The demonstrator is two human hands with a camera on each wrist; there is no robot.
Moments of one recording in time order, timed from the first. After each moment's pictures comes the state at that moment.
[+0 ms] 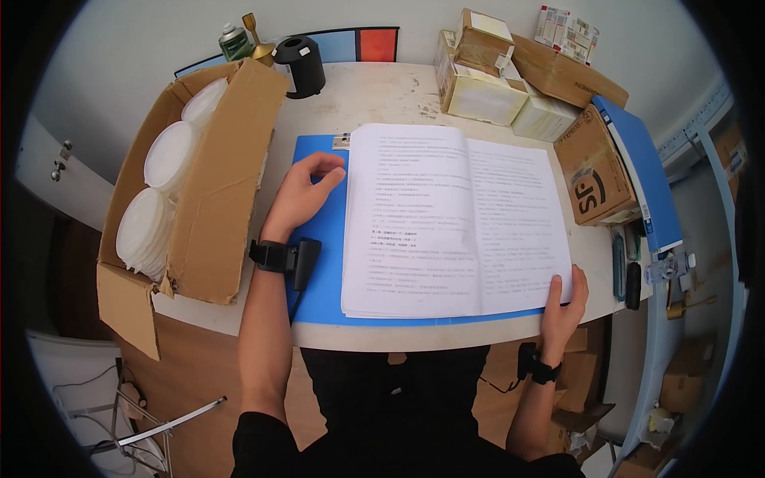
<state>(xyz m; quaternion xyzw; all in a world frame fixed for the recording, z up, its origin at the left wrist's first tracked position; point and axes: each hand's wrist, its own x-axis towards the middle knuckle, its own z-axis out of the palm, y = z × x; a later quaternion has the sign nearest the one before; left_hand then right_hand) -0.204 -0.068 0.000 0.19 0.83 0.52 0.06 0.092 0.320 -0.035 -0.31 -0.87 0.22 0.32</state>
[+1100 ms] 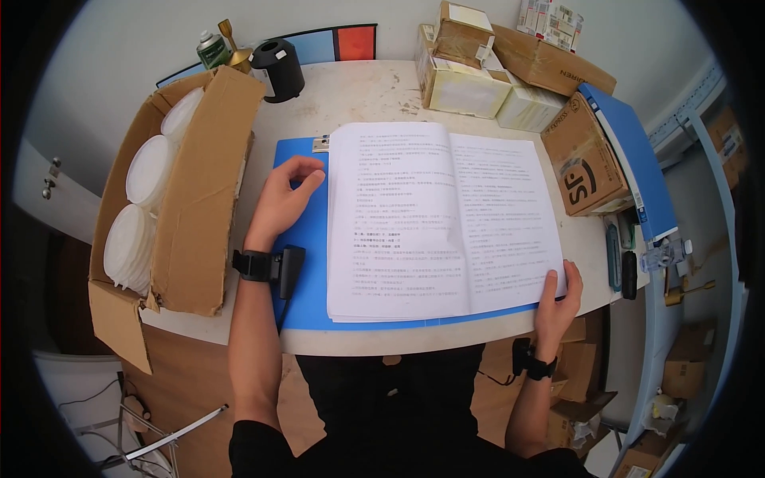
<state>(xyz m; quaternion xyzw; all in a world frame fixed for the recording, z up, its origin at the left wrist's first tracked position) -0.204 -0.067 -0.002 0.19 0.83 0.52 0.04 0.093 0.319 -0.037 -0.30 -0.86 0.24 0.35</state>
